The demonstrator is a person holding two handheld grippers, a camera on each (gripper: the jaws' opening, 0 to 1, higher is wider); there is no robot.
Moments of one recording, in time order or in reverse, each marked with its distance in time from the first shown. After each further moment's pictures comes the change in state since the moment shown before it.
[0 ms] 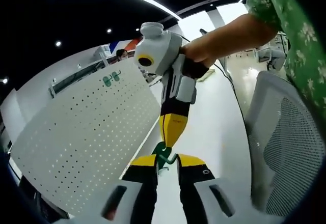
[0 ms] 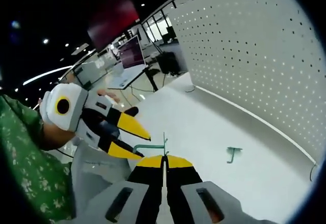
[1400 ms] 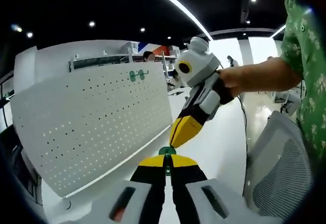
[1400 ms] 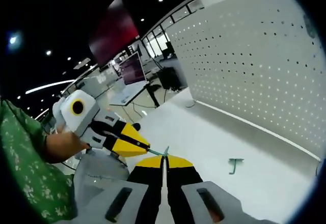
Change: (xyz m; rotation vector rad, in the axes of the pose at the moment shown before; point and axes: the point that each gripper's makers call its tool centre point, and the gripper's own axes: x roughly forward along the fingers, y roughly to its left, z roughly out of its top) left arm -0.008 0.029 -0.001 -0.355 -0.122 0.106; right arm -0.004 0.001 0.022 0.027 -0.162 0.010
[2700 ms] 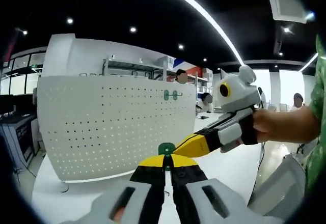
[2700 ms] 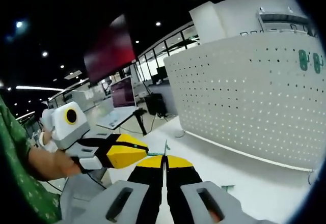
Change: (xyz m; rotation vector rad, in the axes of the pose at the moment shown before) left arm -0.013 0.029 0.038 -0.195 -0.157 0.234; right arm 0.006 0.008 0.050 -0.105 -0.225 -0.165
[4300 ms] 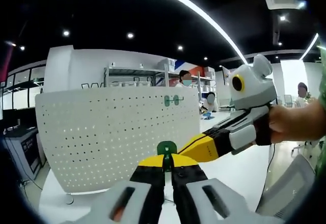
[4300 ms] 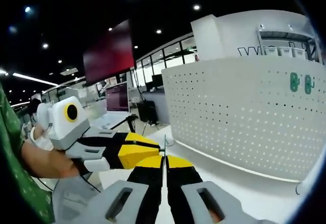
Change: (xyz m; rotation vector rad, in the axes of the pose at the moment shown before) left arm 0.025 -0.010 0.017 0.055 -0.034 0.017; right arm -0.019 -0.007 0.017 -0.074 -0.063 -0.064
